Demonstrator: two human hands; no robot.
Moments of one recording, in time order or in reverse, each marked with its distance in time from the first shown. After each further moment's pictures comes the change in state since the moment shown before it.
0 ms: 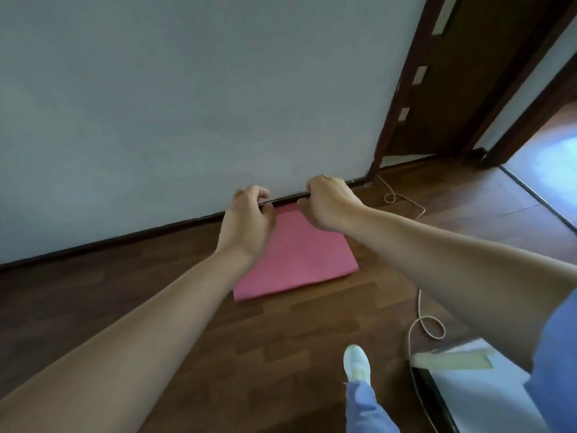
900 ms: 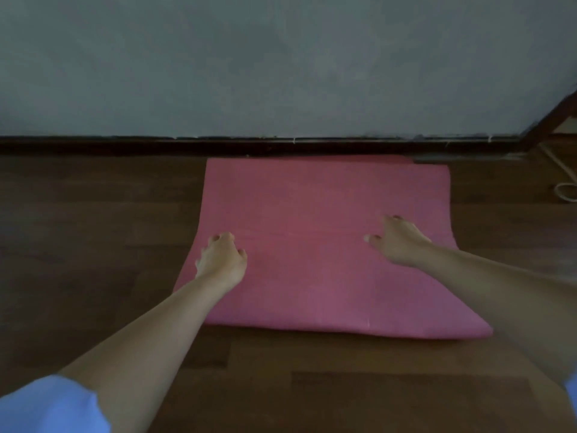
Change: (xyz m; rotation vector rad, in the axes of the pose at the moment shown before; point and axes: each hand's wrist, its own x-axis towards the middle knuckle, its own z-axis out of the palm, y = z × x) left_hand 0.229 -0.544 0.429 0.345 -0.044 -0.611; right_hand 0.439 0.352 0.517 -0.234 -0.282 0.036
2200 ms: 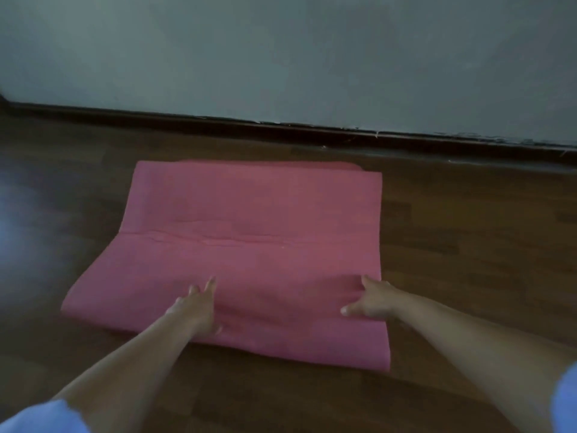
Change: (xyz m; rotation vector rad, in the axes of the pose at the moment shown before) left_hand -0.023 -0.217 0.005 0.464 -0.354 -0.179; right_hand -0.030 -0.103 0.148 0.100 -0.459 -0.055
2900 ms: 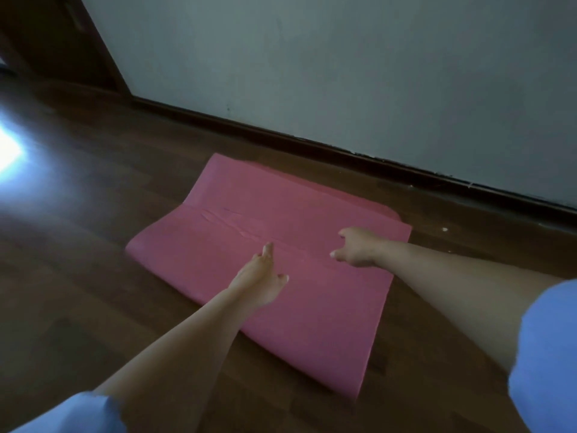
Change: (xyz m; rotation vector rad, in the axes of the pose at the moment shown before) left_hand -0.041 -0.116 -0.070 -0.551 0.284 0.116; right_hand -0.052 -0.277 0.022 -0.402 0.171 -0.357
